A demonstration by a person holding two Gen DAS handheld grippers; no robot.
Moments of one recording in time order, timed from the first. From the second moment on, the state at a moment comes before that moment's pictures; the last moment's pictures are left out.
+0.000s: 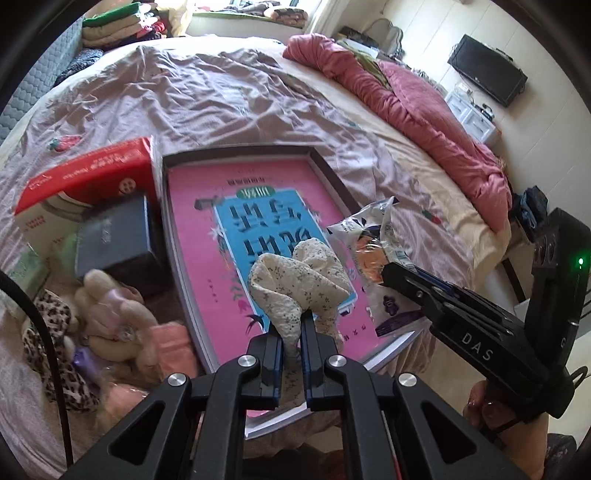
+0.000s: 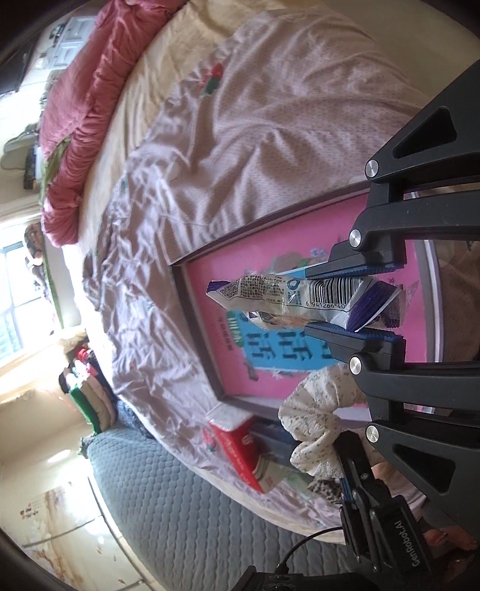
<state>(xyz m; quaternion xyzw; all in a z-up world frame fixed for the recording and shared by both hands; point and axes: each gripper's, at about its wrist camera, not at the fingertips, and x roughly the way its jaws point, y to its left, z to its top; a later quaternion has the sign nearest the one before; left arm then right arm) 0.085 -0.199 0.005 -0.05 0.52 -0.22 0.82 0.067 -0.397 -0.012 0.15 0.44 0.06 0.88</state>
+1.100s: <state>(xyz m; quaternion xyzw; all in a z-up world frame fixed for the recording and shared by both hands) 0.089 -0.214 -0.032 -0.02 0.56 -0.21 0.80 0.067 -0.401 -0.055 0.09 0.50 0.02 0.86</state>
